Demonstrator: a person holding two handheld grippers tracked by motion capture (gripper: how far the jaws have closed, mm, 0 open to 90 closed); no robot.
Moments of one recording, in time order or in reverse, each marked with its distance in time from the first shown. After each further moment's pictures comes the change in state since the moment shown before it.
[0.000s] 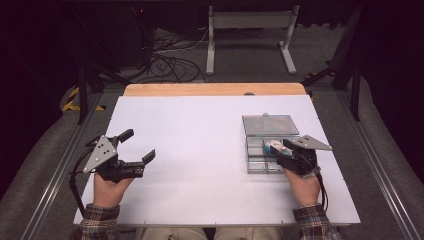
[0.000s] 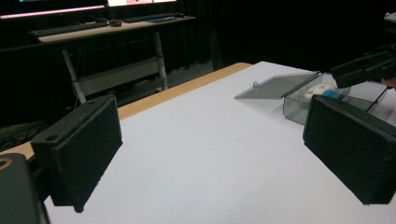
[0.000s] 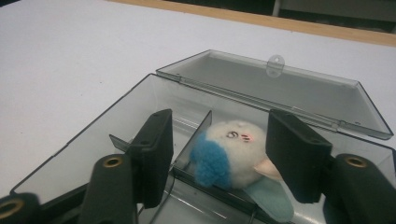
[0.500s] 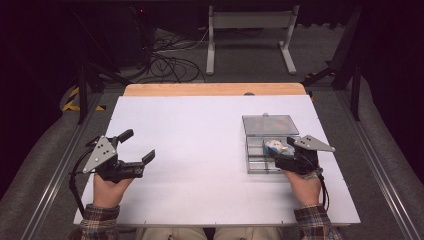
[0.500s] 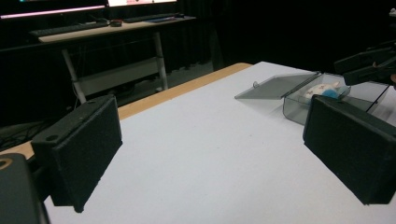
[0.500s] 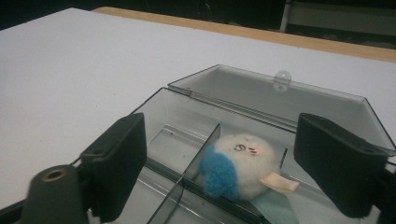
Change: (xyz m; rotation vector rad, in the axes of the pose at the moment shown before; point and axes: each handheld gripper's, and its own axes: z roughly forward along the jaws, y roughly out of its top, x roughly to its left) left arm 0.000 -0.001 -0.001 0.002 0.001 -0.002; right arm -0.001 0.002 -0.005 -0.052 0.036 -0.011
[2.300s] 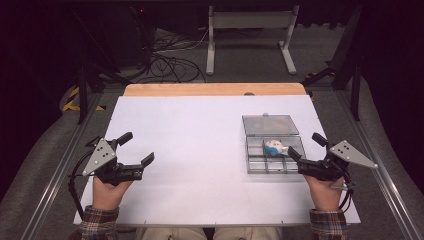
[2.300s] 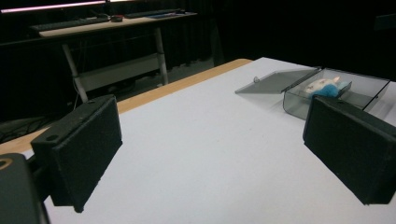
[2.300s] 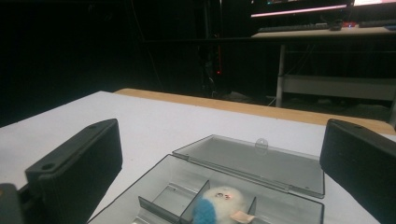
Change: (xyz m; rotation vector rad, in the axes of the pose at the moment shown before) left arm -0.001 -0.006 -0.004 0.013 0.004 -0.007; right arm -0.018 0.006 -0.063 -0.306 0.030 0.044
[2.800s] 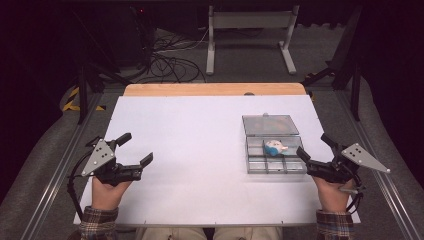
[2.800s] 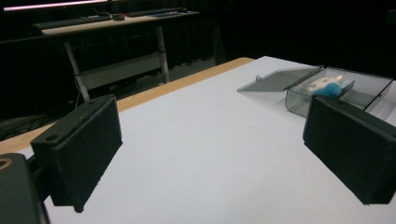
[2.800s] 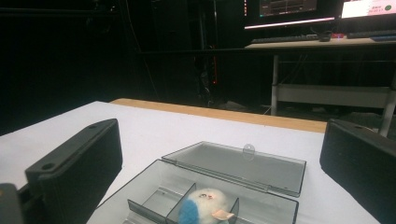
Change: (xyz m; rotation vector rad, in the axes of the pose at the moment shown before) left arm 0.003 -0.003 -0.002 -0.001 0.006 -0.006; right arm -0.014 -0.002 -0.015 -0.049 -0.010 0.006
